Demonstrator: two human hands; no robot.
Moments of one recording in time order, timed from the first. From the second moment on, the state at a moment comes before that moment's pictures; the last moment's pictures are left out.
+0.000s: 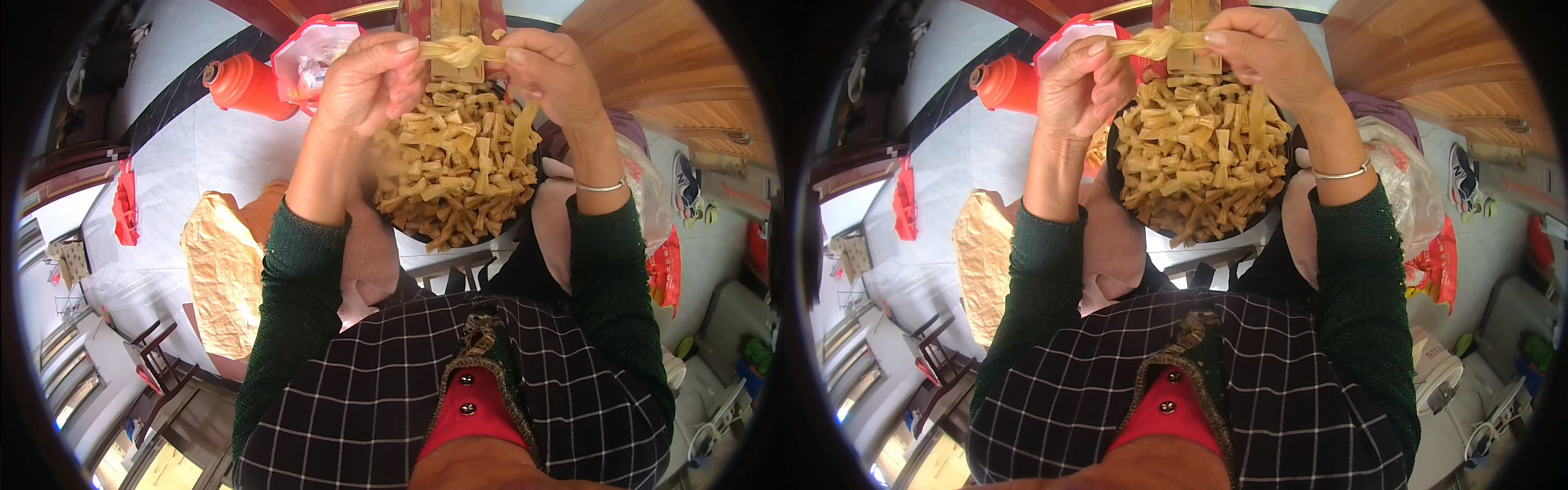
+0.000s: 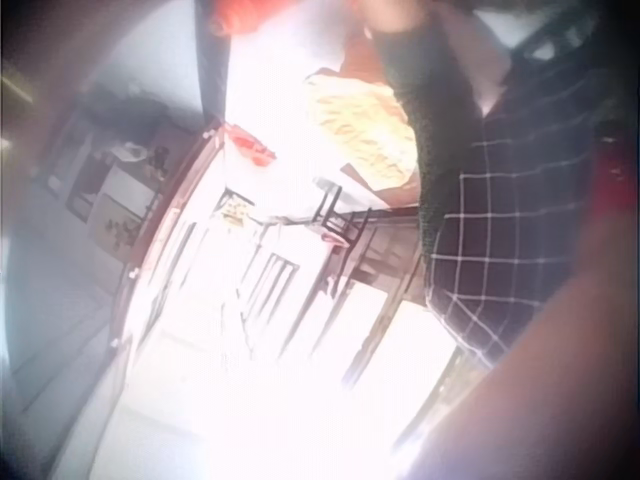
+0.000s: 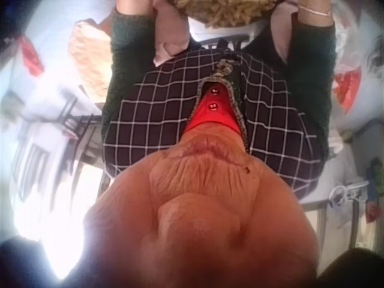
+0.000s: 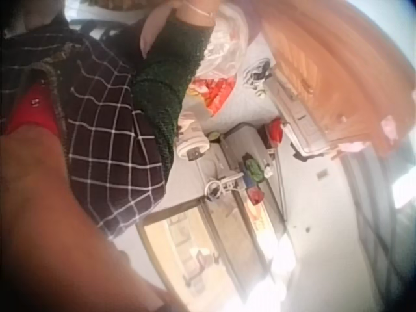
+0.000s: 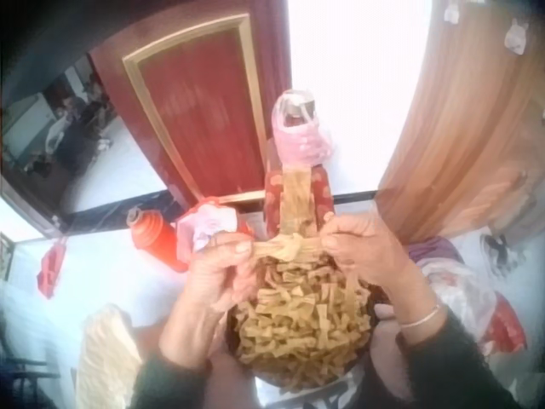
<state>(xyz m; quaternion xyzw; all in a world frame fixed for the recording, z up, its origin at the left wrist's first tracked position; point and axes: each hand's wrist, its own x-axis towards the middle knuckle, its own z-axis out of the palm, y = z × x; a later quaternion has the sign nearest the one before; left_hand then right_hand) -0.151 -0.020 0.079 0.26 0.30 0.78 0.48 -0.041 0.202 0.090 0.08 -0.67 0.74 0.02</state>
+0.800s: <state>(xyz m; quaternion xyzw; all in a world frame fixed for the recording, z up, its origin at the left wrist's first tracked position) -0.166 0.006 0.052 0.41 0.82 0.34 0.21 -0.053 0.209 0.059 -0.12 -0.84 0.53 0.08</state>
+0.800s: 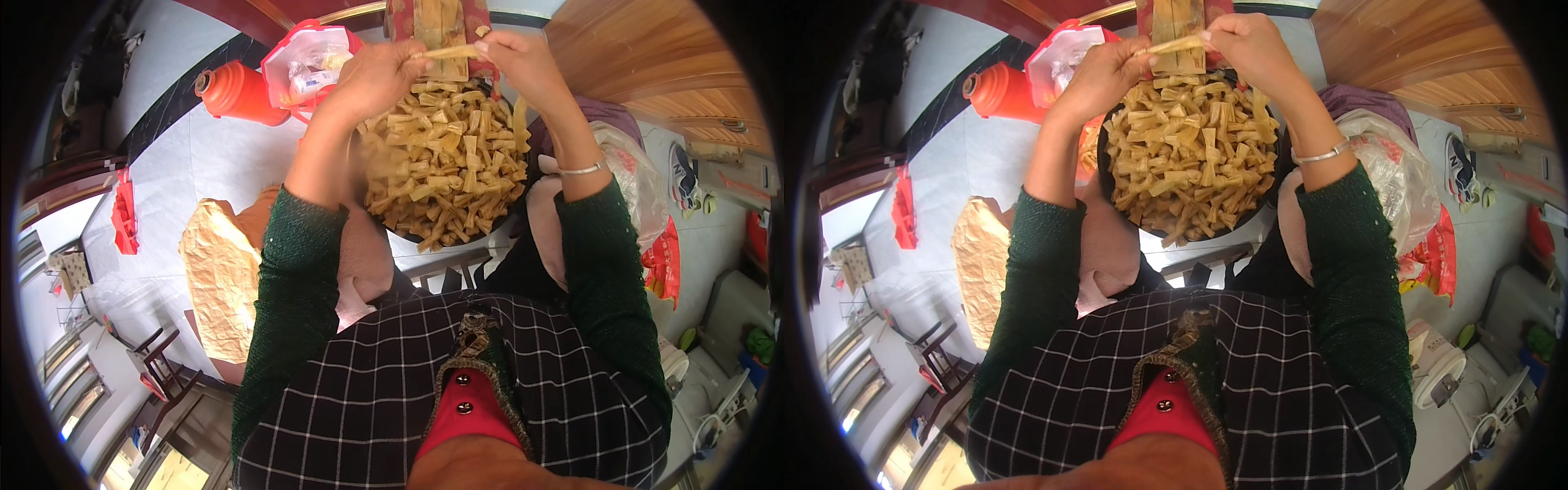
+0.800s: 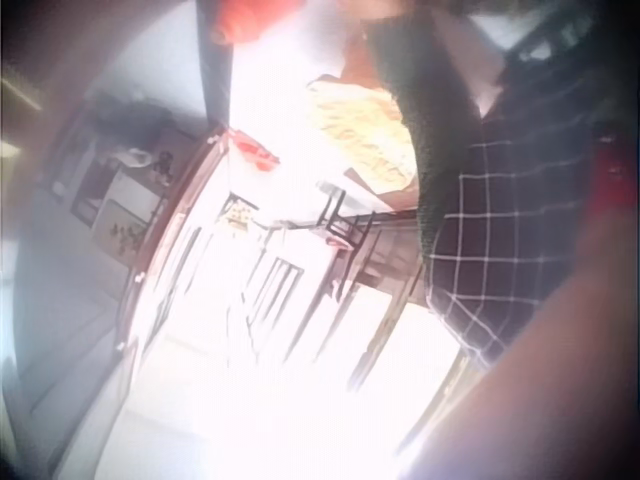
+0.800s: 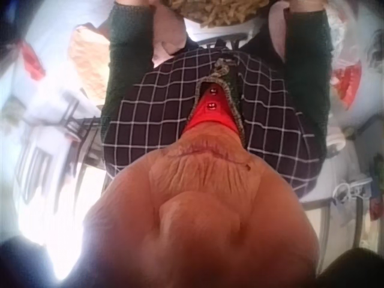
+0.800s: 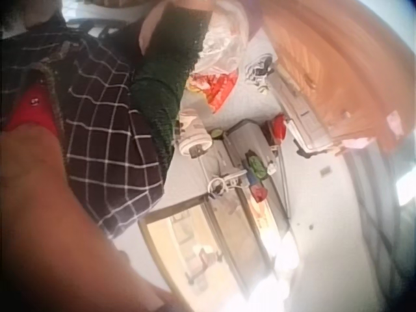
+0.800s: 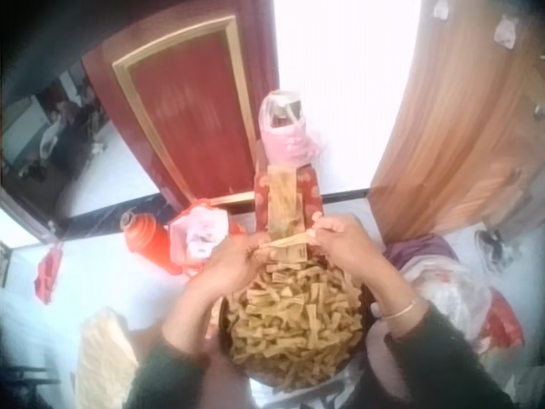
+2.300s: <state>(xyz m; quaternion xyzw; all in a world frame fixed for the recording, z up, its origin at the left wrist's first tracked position) -0.108 0.029 0.067 0.21 0.60 0.75 0.20 -0.046 0.139 0.073 -0.02 -0.84 0.48 0.24</state>
